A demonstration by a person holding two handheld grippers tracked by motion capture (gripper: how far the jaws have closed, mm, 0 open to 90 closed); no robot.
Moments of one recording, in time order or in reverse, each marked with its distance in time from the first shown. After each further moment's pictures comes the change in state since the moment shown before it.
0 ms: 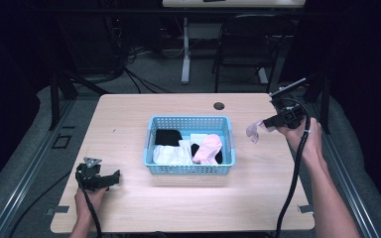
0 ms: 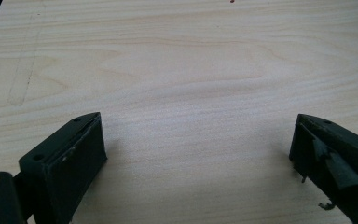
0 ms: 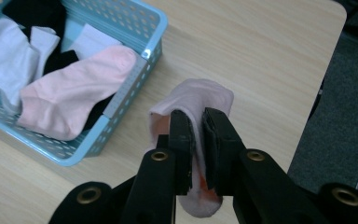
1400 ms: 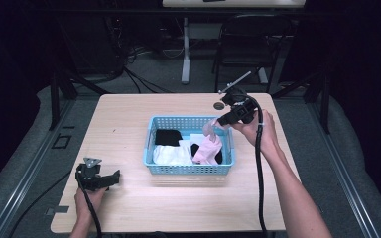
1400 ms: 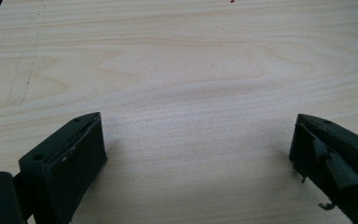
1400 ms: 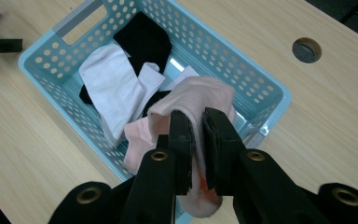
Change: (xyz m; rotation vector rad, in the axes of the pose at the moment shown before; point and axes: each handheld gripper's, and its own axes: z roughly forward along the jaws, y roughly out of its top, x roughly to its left) left arm 0.000 0.000 0.000 0.000 0.000 0.000; right arm 0.102 0.060 0.020 -0.015 0.172 -0.193
